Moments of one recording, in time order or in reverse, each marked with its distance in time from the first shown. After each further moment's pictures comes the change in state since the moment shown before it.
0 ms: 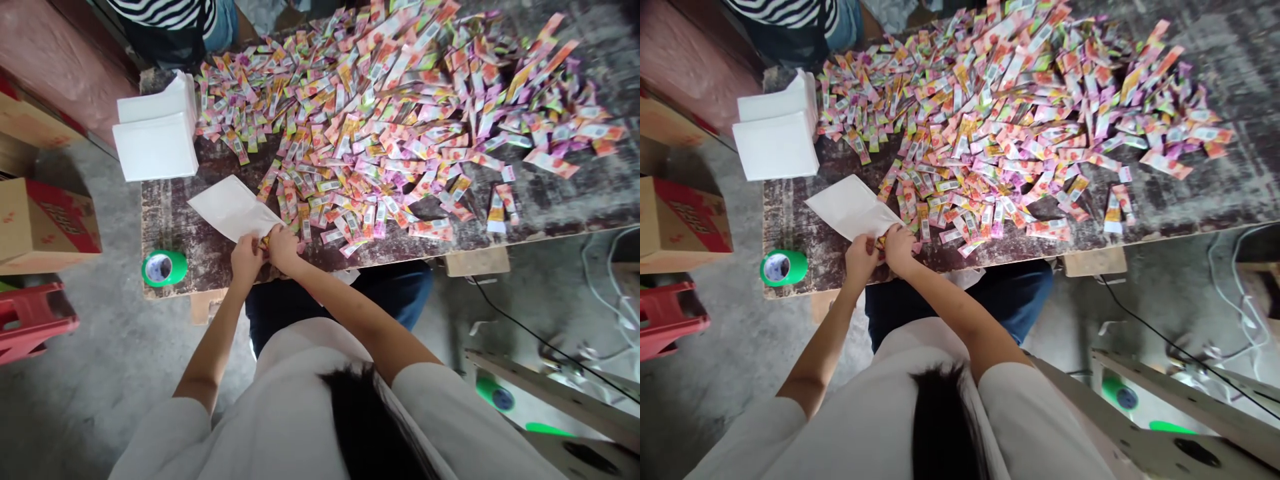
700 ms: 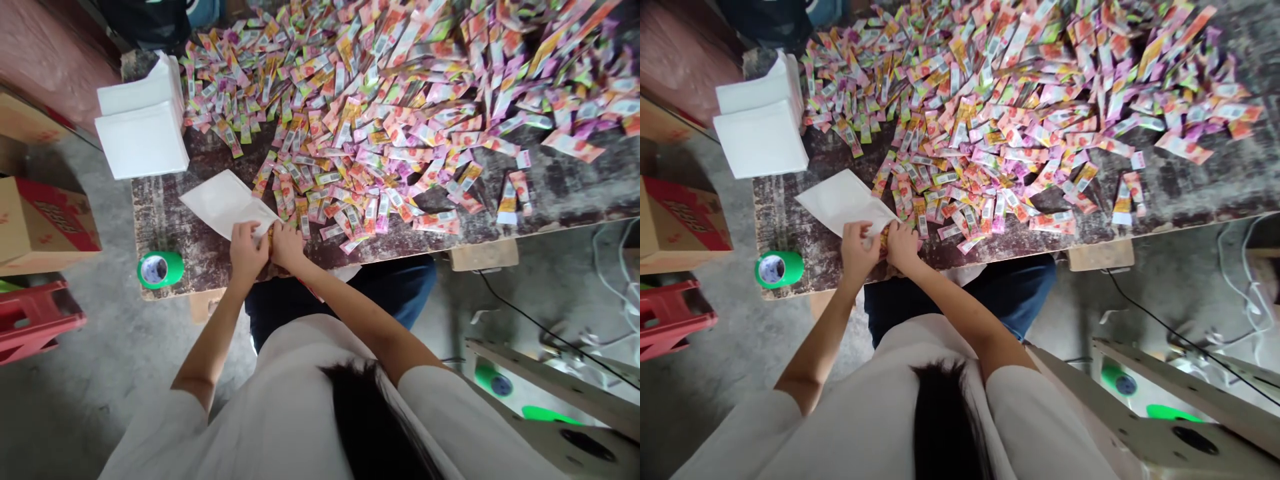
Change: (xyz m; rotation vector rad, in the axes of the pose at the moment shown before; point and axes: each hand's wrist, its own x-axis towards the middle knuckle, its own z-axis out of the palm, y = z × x) left_hand 0.013 0.035 -0.006 -0.152 0.066 0.123; right_hand -0.005 0.030 -0.004 0.077 -0.021 -0.204
